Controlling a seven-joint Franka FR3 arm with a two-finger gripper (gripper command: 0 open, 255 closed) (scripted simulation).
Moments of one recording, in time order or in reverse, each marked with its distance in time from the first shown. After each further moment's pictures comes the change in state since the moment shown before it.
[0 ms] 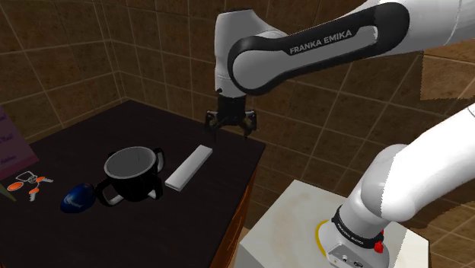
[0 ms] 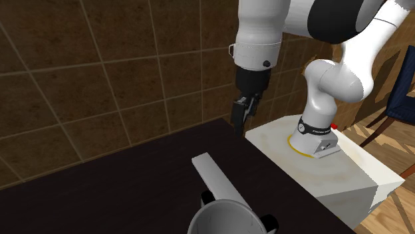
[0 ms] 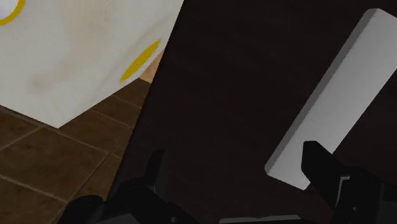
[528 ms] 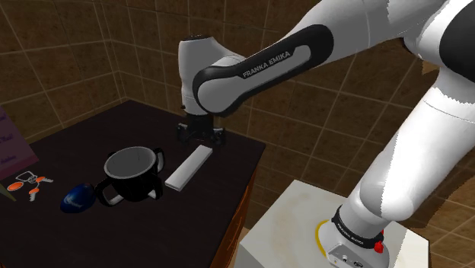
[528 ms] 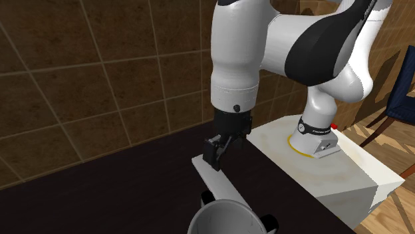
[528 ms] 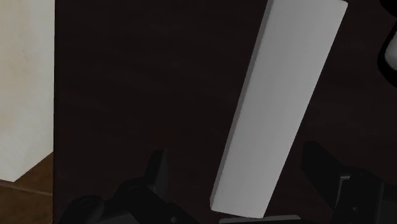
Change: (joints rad) arm -0.025 0.323 0.111 0.158 -0.120 0.157 0.374
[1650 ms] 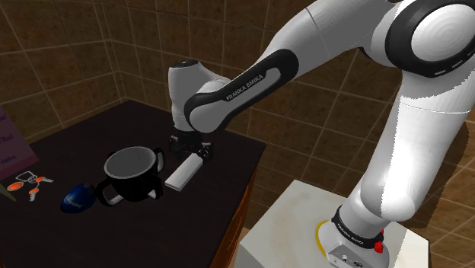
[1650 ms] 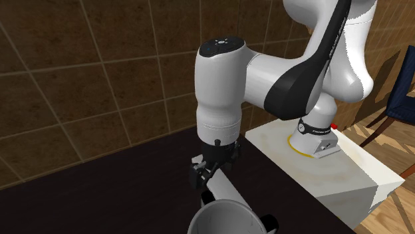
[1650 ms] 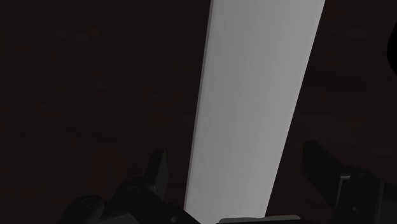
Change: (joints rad) arm 0.023 0.204 -0.009 0.056 -0.127 0.124 0.181
